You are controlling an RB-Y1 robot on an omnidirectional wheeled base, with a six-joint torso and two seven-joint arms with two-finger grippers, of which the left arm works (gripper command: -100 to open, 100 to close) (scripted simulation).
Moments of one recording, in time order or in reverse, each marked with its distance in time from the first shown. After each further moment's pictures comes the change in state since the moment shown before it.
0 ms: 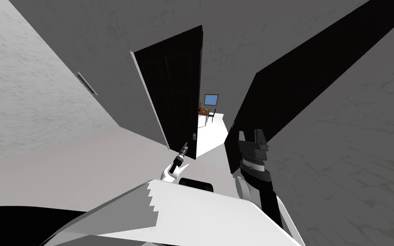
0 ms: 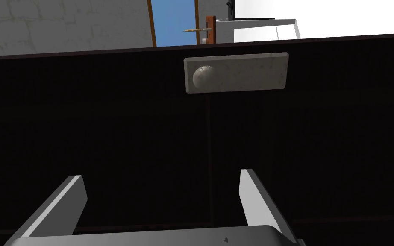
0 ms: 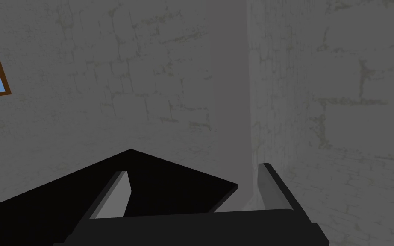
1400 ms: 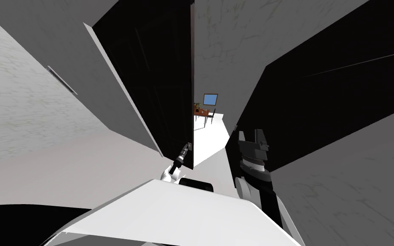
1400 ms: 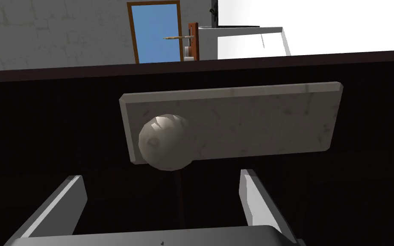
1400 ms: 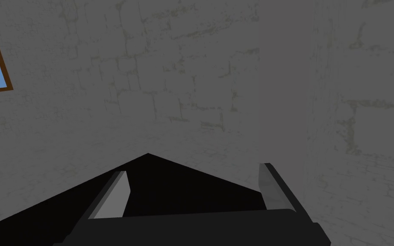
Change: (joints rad) arm -0.055 0.008 0.009 0.151 0.005 -0.036 0.006
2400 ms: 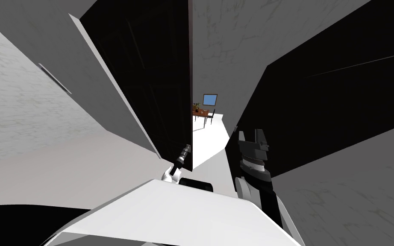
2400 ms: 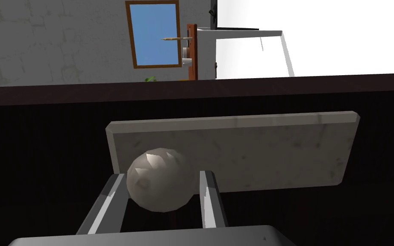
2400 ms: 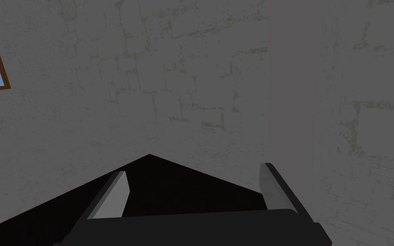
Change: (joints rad) arm 0.010 -0.021 0.004 0.003 0.004 0.003 -0.008
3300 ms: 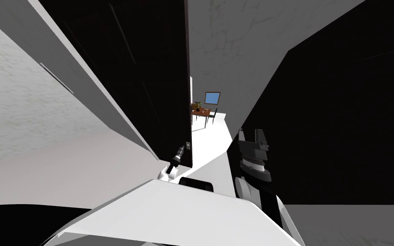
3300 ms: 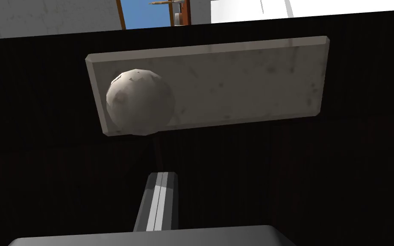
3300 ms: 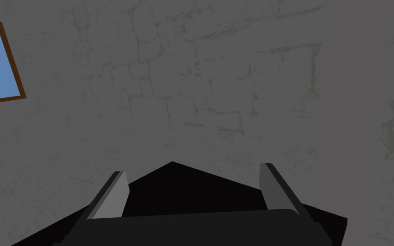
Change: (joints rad) arm -0.011 0.057 0.053 0.010 0.036 -0.007 -0.021
